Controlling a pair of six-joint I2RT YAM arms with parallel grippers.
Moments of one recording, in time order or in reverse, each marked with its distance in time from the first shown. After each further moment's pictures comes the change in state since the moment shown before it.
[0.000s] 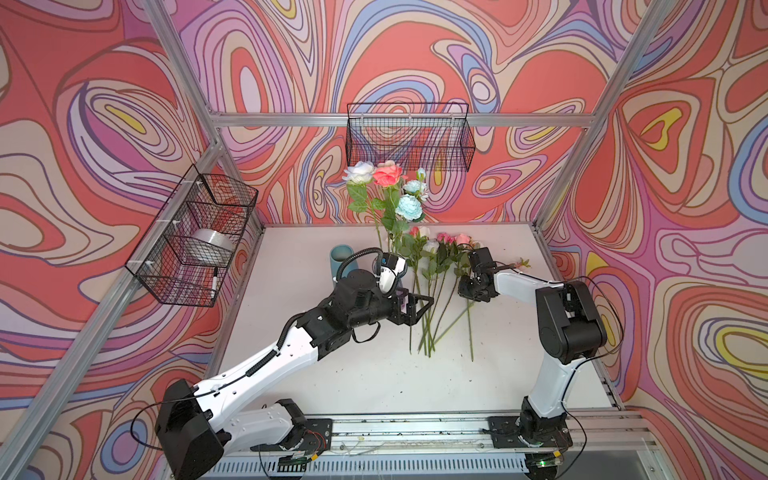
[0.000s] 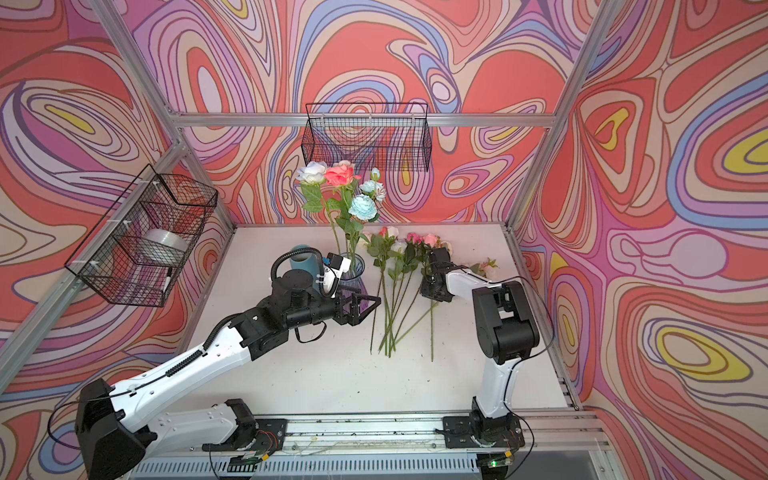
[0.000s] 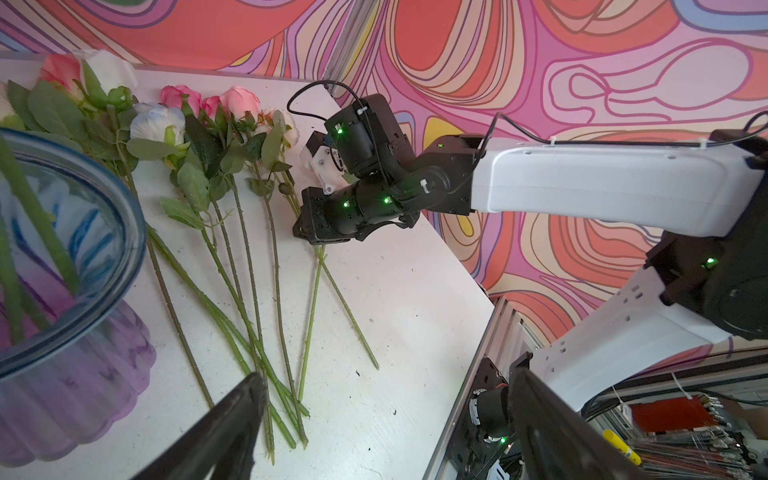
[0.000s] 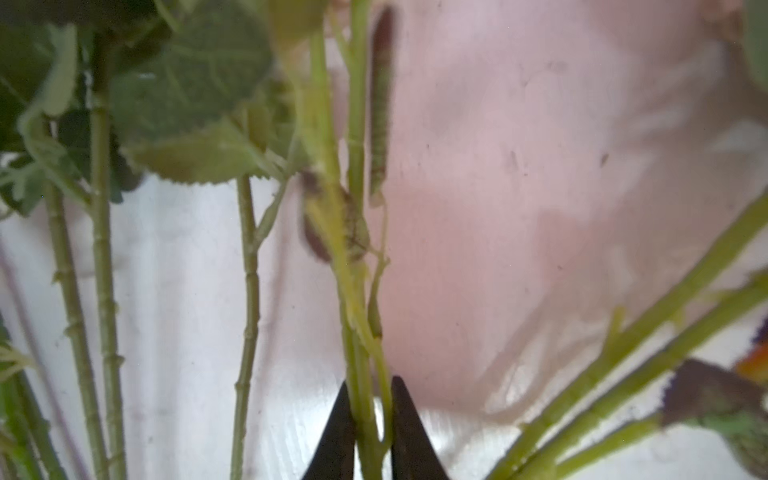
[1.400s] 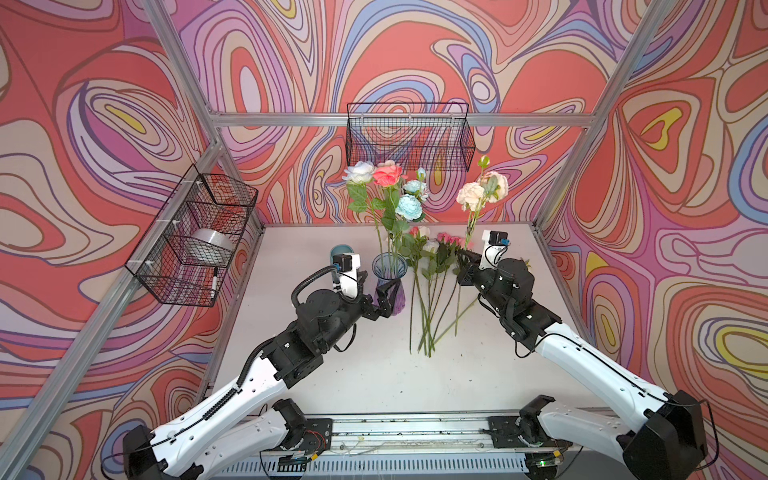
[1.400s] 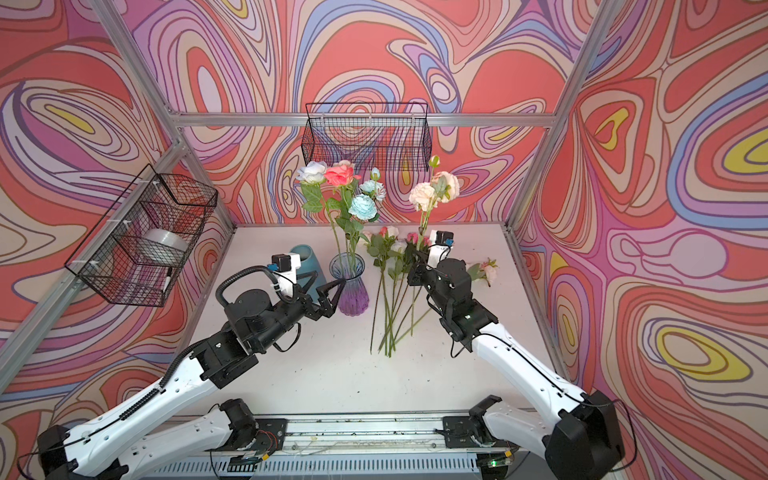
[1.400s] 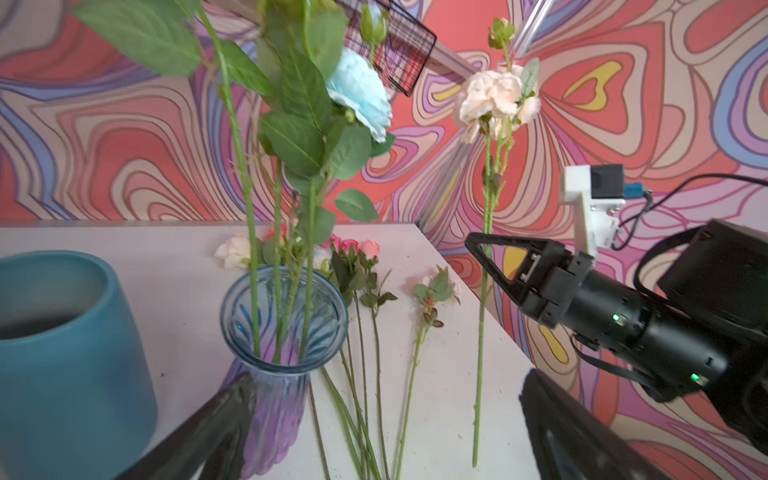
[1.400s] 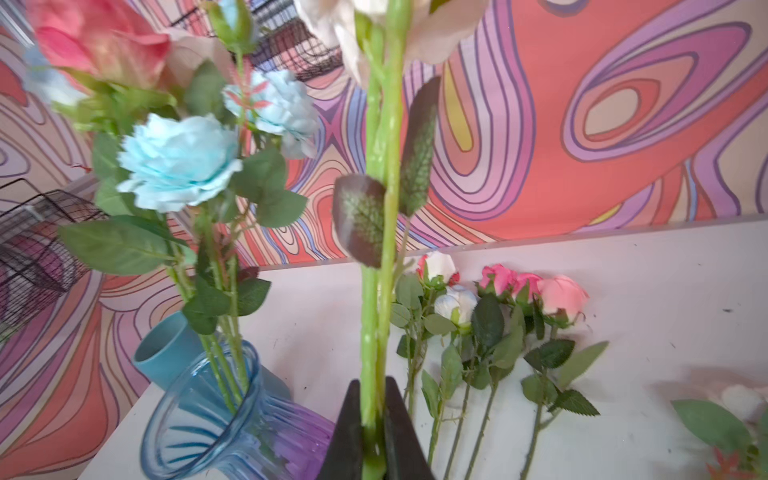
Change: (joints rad) left arm 0.000 -0.316 -0.171 0.132 -0.499 0.107; right arm 0.315 -0.767 -0.308 0.561 0.142 -0.107
